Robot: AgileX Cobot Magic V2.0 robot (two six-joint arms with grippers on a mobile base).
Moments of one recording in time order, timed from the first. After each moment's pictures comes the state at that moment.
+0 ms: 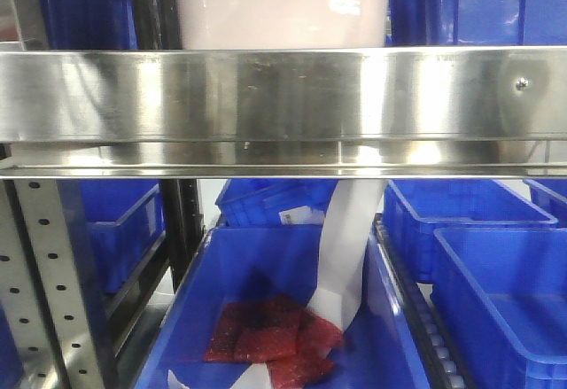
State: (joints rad) left arm 0.11 1.52 -1.28 -1.47 0.91 0.87; right arm -0.14 1.50 -1.21 1.57 0.77 -0.79
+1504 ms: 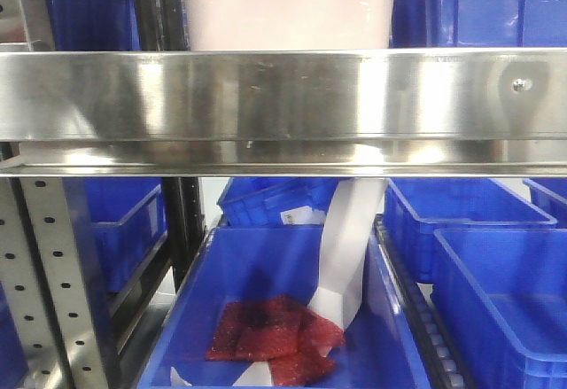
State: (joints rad) left arm -0.16 0.27 -0.31 -0.76 0.03 0.41; right arm 0.00 0.22 -0.33 1.27 0.06 -1.12
